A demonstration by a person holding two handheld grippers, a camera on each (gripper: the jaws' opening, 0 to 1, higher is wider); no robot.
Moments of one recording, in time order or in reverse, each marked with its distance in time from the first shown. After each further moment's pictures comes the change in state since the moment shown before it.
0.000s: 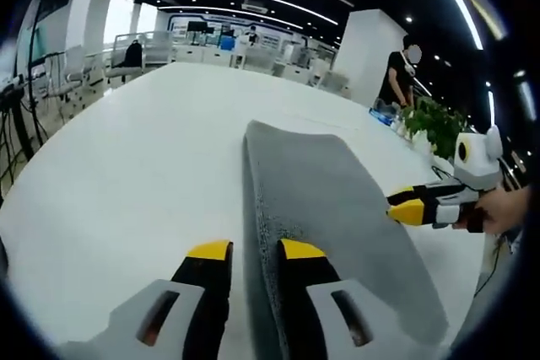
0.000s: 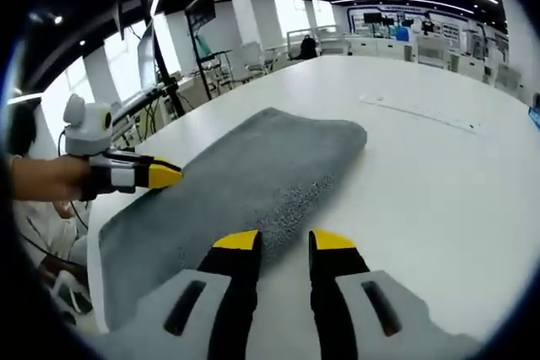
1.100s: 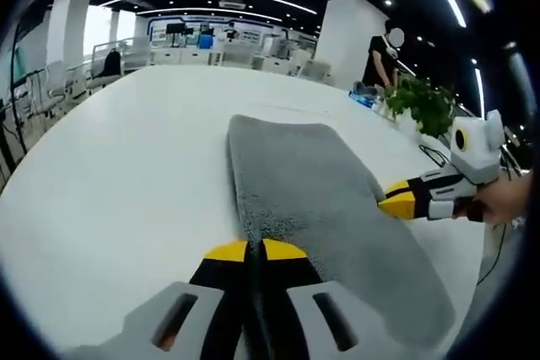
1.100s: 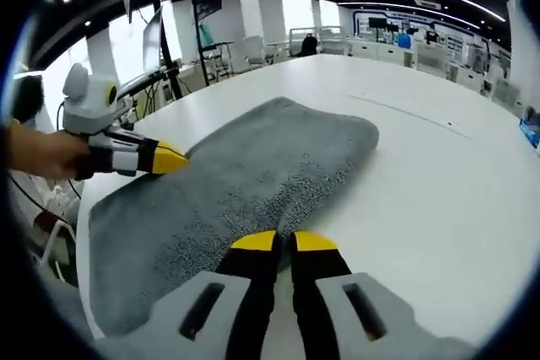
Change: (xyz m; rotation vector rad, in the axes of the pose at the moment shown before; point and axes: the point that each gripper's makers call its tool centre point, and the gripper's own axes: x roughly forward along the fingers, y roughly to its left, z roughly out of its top) left arm 0.019 -0.083 -0.013 0.113 0.026 -0.065; right arm -0.050 -0.034 -0.032 -0.088 0.022 -0.051
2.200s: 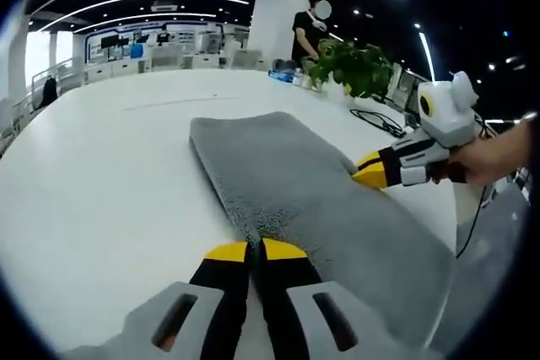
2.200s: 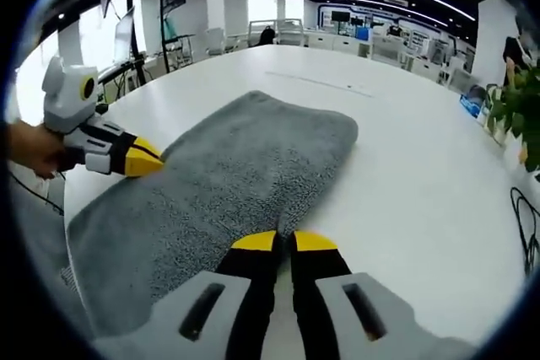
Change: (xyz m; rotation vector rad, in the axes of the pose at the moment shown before) left arm 0.028 -0.161 -0.024 0.189 0.021 -0.229; right arm -0.121 -0.085 -0.081 0.040 0.030 -0.195
